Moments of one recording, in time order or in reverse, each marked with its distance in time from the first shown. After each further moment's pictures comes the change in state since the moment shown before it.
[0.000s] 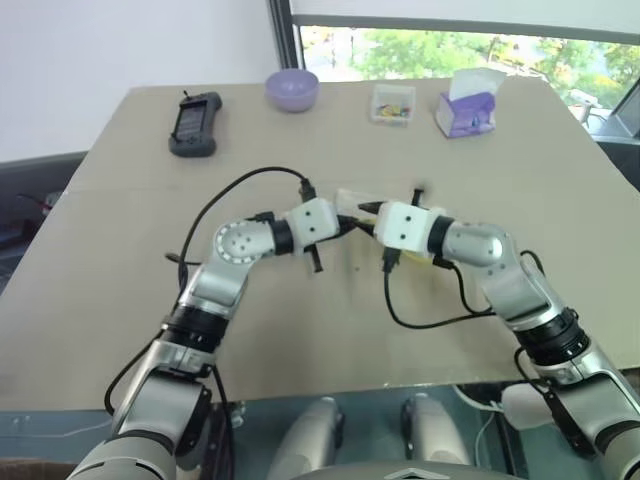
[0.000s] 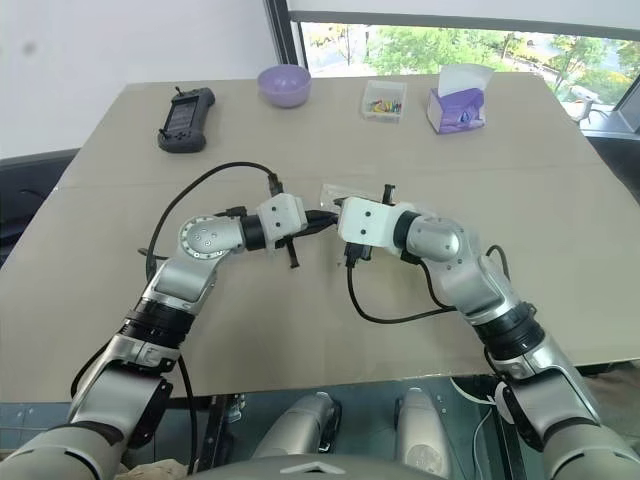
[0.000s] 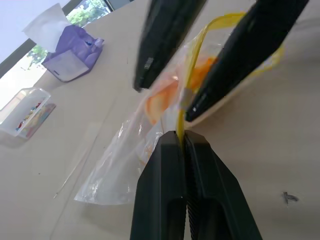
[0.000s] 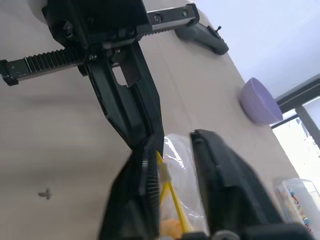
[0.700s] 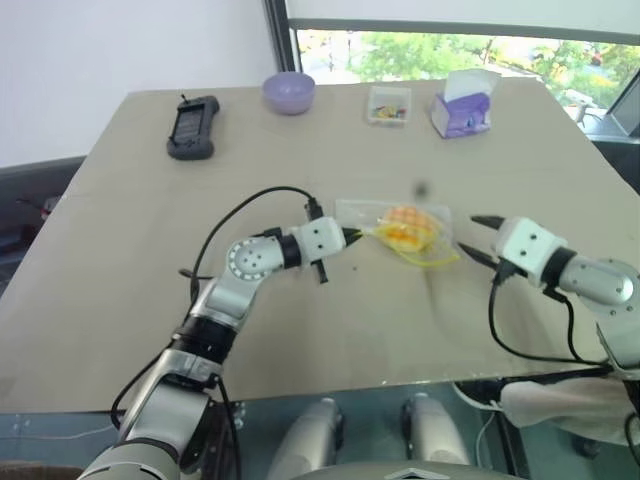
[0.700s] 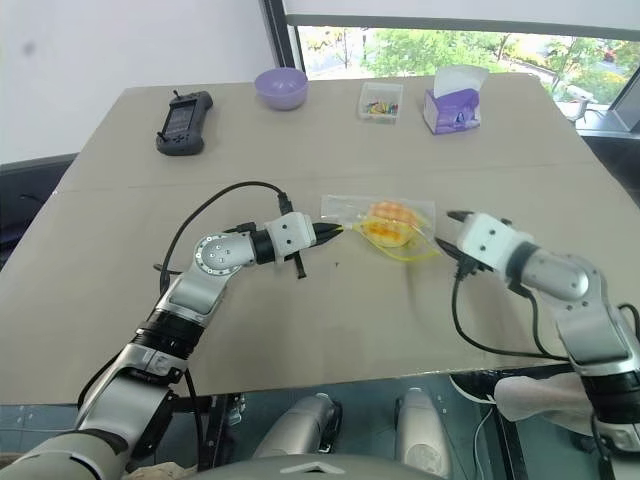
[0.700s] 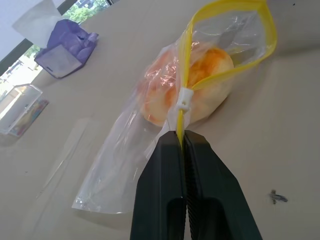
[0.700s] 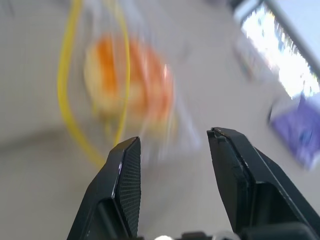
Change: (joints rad) left arm 0.043 -0.033 -0.044 0.071 0.071 -0.115 0.086; right arm 0.329 -0.291 -0.343 -0.156 0.228 -0.017 0.017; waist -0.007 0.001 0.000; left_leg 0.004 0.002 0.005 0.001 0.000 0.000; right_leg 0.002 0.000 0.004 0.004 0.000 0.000
